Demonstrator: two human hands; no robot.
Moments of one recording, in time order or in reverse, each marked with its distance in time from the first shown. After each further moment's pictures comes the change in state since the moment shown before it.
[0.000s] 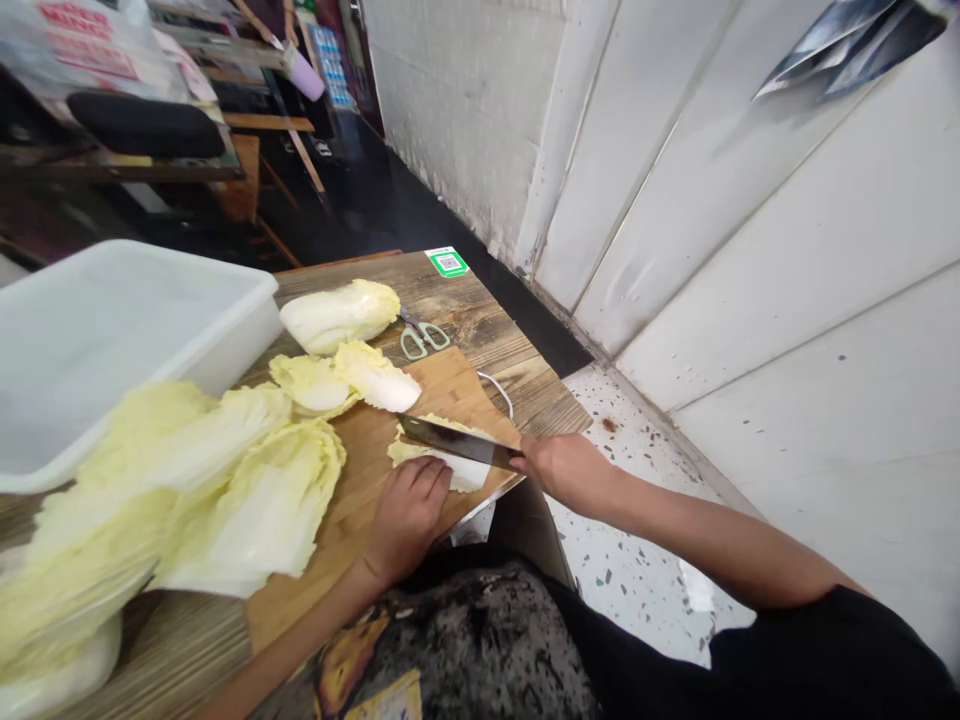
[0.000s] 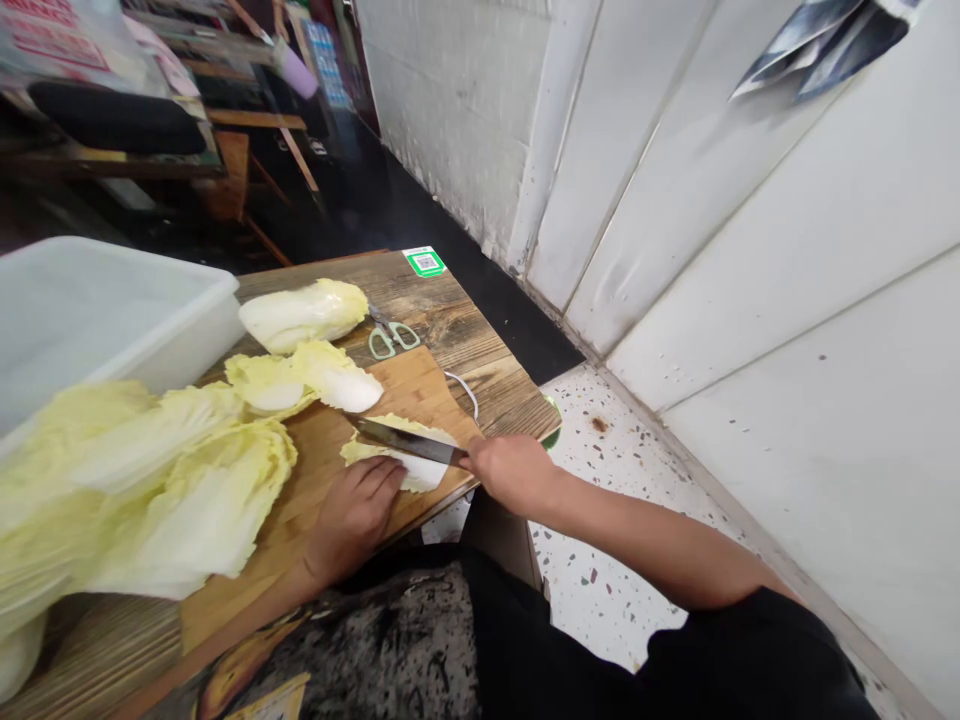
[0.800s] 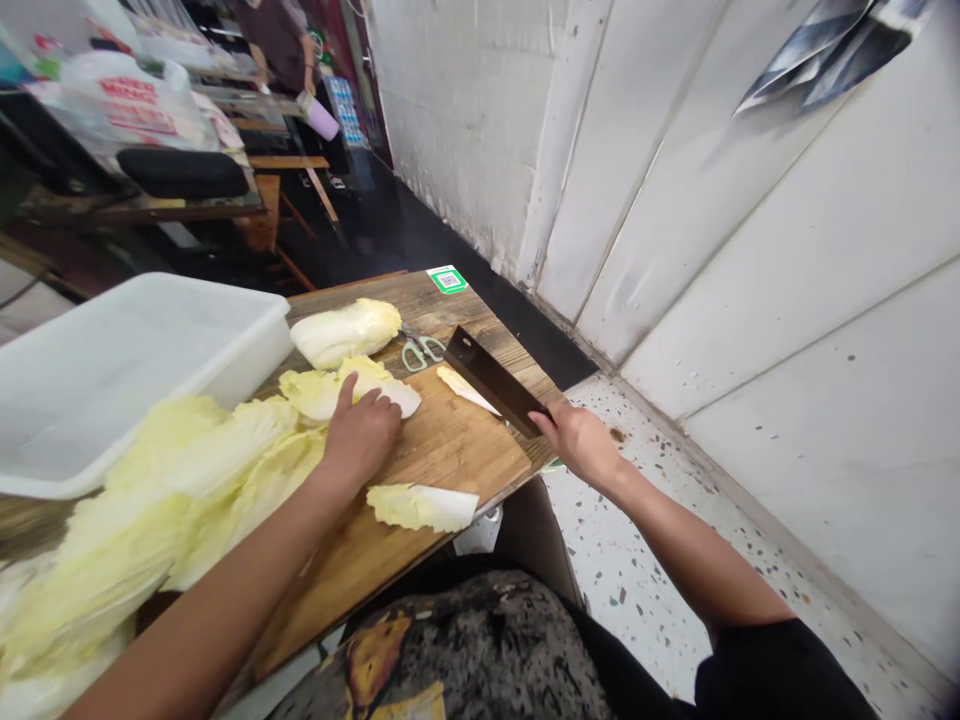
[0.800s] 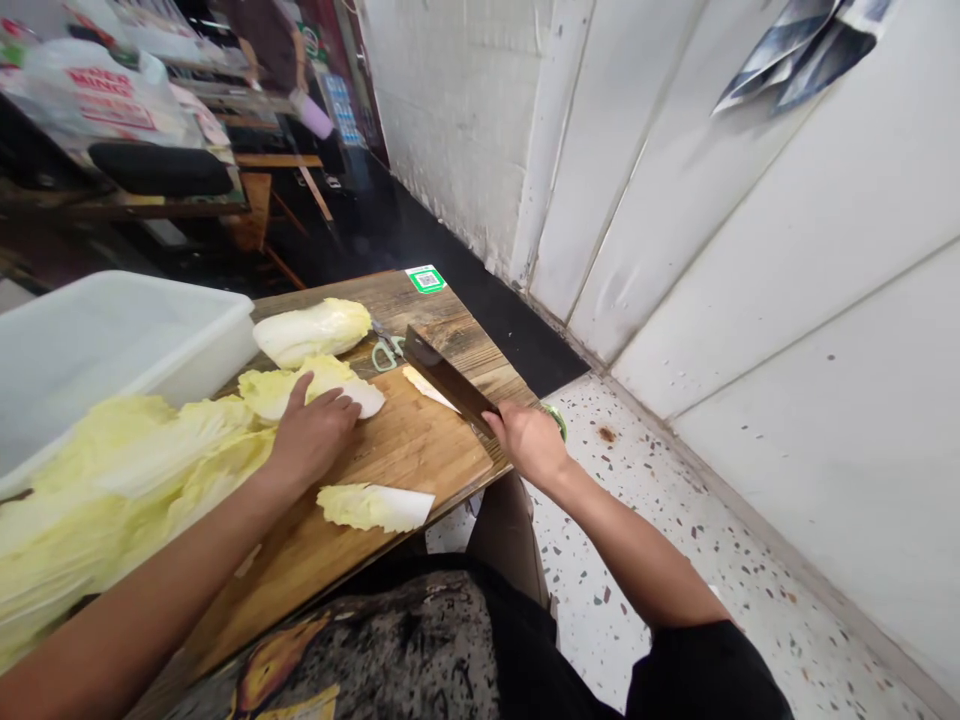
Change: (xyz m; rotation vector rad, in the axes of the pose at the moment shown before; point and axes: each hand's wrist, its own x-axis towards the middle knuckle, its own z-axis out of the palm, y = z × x) left_hand 0.073 -0.091 -0.033 0.323 -0.279 -0.126; right_hand 0.010 0.037 0.013 0.087 0.337 0.340
